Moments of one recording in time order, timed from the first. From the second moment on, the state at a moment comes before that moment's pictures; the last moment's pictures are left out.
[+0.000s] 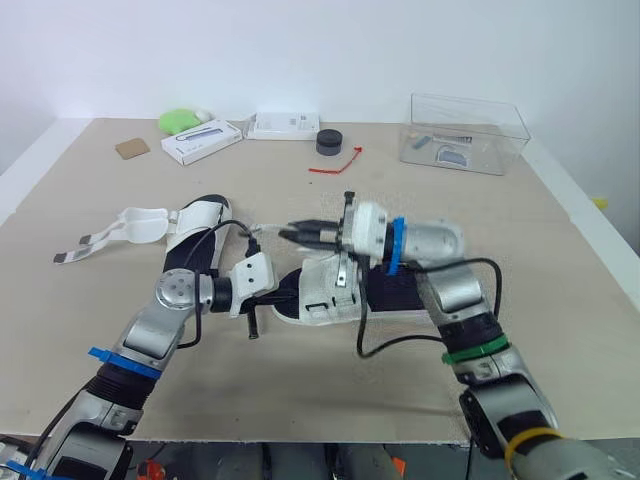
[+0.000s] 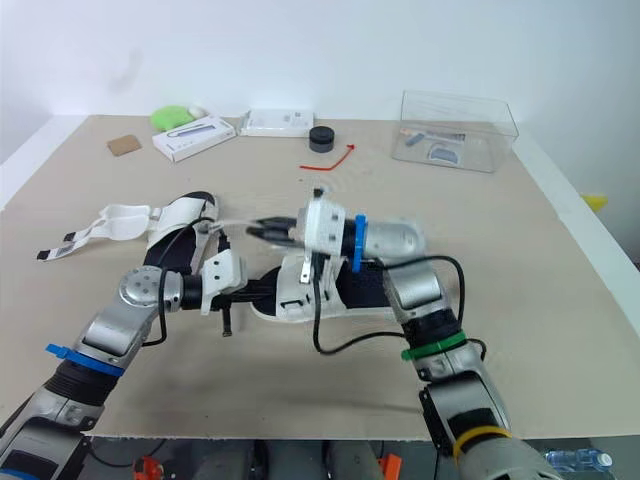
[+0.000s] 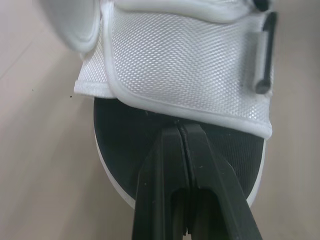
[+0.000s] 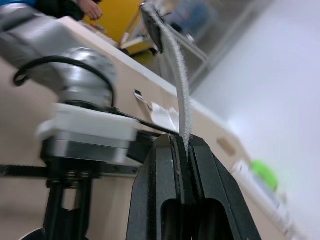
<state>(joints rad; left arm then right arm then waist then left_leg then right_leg) -0.45 0.53 -0.23 0.05 -0.13 0.14 -1.06 -0.72 -0.32 0.22 0.14 0.12 -0.39 1.11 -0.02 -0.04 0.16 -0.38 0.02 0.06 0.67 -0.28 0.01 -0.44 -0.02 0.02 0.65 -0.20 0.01</state>
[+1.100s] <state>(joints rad) -0.45 0.52 -0.24 0.03 -0.16 0.23 -1.06 -0.96 -0.52 0.51 0.66 -0.24 -1.33 1.02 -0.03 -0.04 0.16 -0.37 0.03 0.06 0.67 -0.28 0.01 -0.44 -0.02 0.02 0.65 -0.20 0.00</state>
